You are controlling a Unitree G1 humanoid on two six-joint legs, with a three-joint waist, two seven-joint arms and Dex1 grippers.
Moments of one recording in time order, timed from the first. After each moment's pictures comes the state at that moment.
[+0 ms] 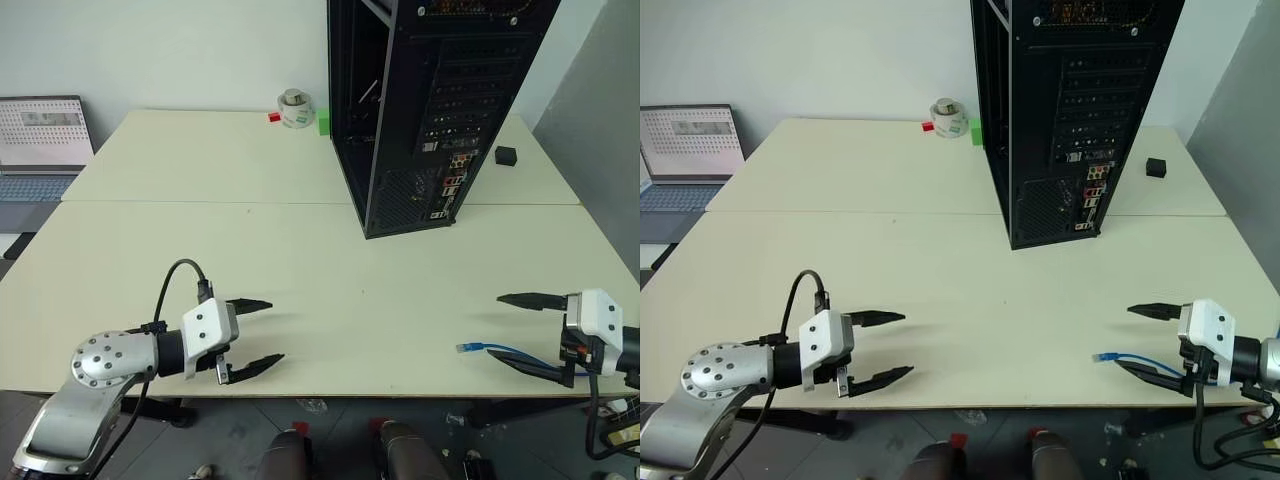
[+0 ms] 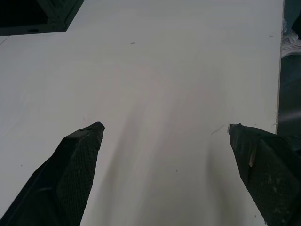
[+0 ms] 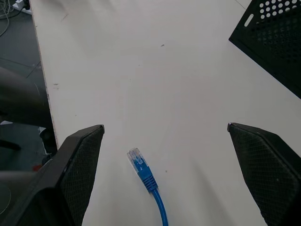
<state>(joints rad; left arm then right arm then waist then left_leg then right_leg) 0.12 0.82 0.11 -0.40 -0.31 0.16 -1.04 0.21 -0.93 -0.36 -0.30 0.45 0.10 1.22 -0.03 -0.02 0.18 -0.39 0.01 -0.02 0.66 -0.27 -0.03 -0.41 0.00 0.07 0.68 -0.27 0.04</state>
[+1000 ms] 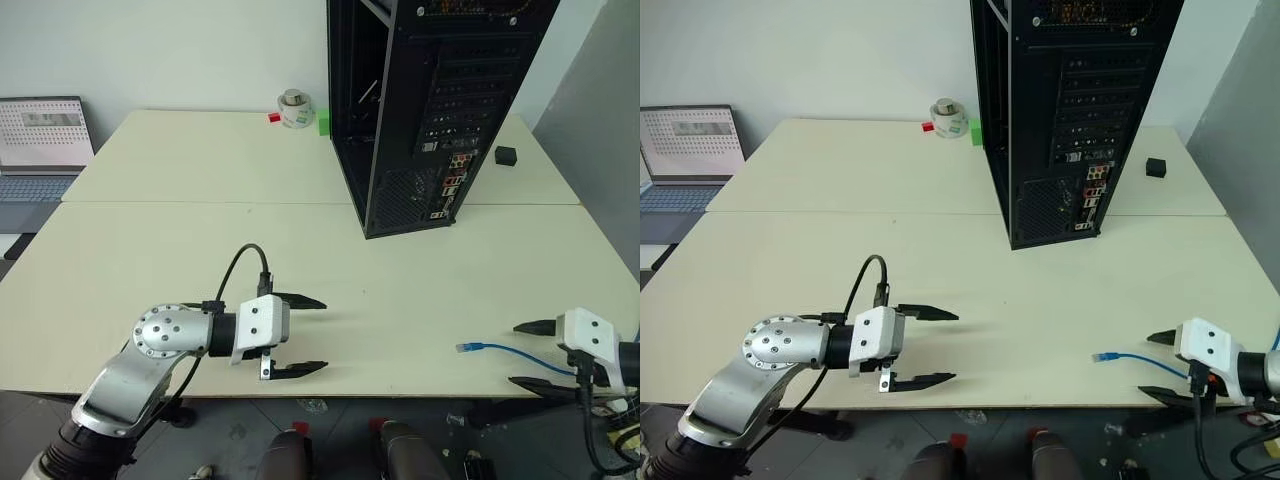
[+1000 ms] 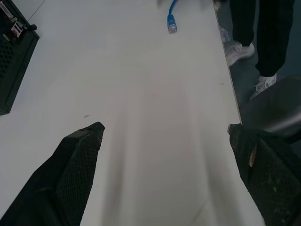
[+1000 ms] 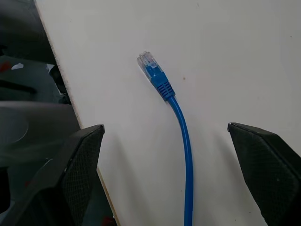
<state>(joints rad) -0.13 0.78 -0.13 -0.43 -0.29 0.21 -1.11 0.27 -1.03 -0.30 -0.25 0.29 0.20 1.19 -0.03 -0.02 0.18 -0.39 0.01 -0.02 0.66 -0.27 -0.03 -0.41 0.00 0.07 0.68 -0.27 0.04</state>
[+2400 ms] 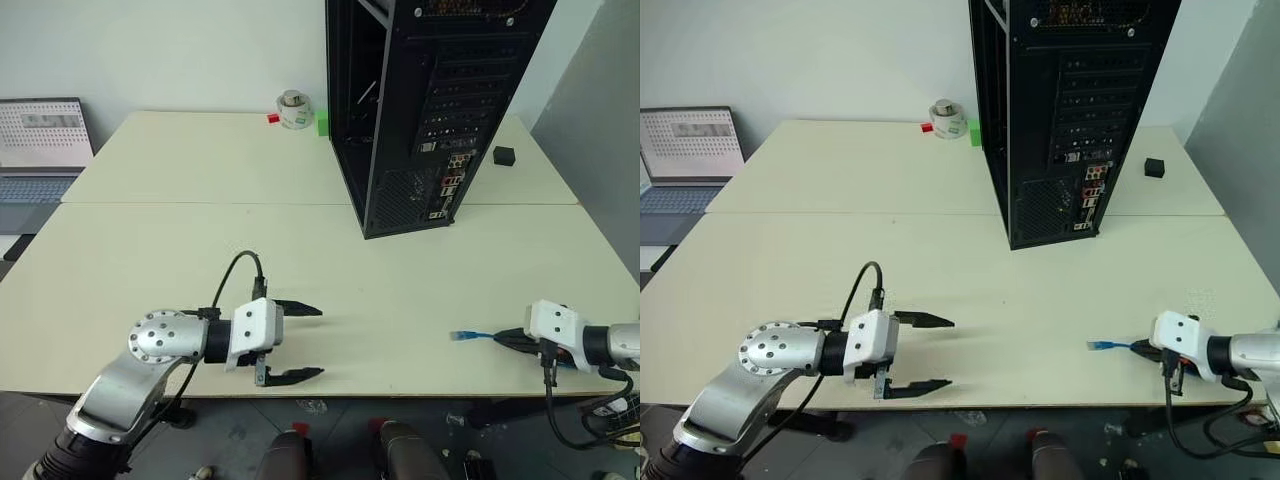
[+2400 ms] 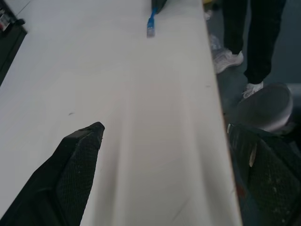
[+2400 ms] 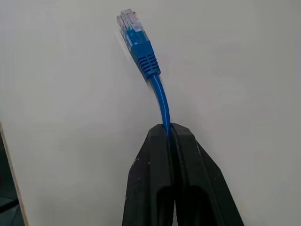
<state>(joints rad) -0.11 0.79 -0.09 -0.37 -0.31 0.21 -1.12 0.01 -0.98 -0.07 -0.08 0.14 0.08 1.13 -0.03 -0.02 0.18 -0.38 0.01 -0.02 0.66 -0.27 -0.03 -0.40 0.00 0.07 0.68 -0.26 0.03</state>
